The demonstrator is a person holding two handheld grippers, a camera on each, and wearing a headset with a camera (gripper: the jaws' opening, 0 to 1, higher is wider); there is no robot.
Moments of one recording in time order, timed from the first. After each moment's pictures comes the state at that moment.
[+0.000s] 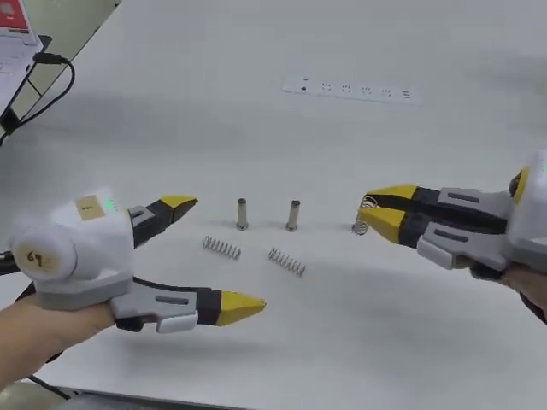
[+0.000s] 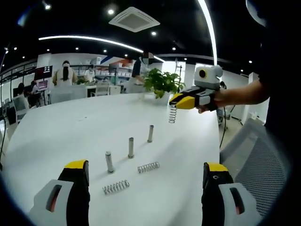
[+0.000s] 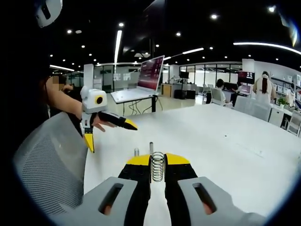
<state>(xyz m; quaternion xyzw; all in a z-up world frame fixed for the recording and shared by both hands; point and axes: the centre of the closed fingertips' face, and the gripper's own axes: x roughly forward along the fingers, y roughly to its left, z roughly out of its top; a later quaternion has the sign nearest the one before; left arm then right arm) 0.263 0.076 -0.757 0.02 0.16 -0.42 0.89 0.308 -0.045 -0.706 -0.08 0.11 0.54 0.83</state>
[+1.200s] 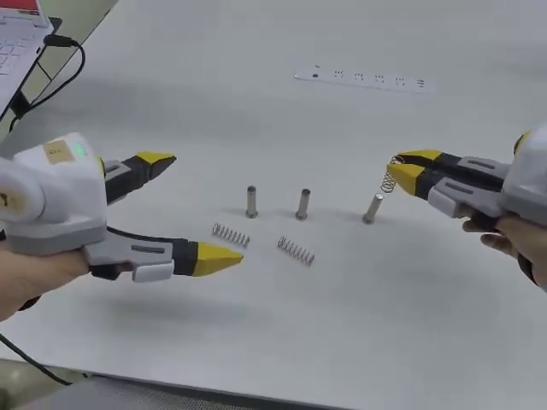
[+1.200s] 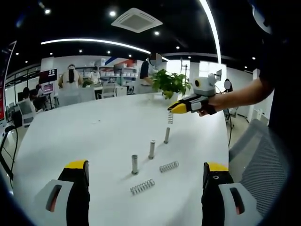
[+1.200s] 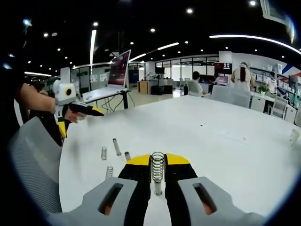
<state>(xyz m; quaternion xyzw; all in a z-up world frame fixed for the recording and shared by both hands) 0.292 0.120 -0.744 0.04 0.16 -0.39 0.91 0.379 -0.067 -0.733 -0.06 0.14 0.45 0.88</state>
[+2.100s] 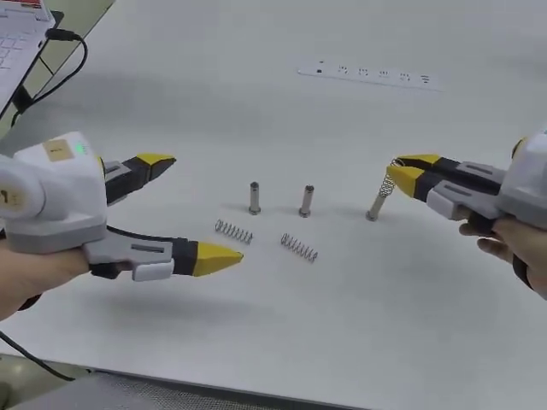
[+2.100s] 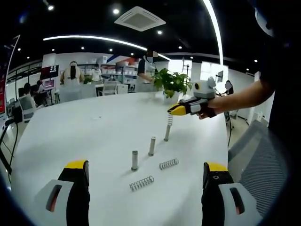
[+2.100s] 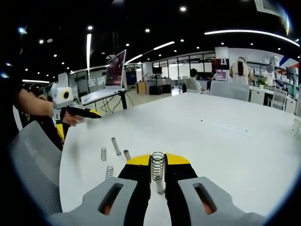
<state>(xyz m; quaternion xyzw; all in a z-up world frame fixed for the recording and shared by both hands) 0.289 0.123 -0.750 0.03 0.18 -0.39 0.90 0.379 -0.066 -0.744 -0.03 0.15 0.44 0.88</state>
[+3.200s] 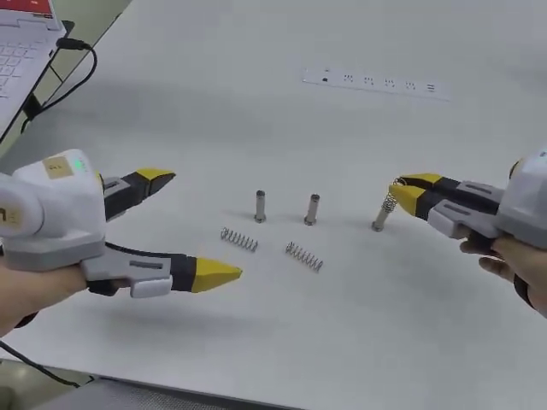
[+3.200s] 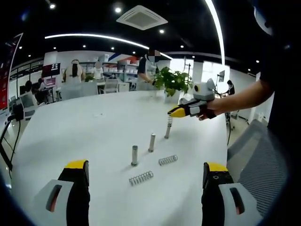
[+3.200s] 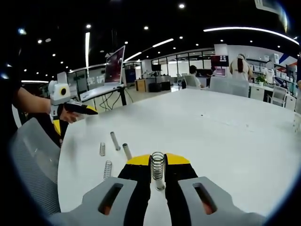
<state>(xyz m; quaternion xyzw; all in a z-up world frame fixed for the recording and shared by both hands) 0.281 0.129 -0.755 0.03 0.18 -0.38 0.91 0.378 -0.066 -0.762 -0.04 0.17 0.44 0.88</state>
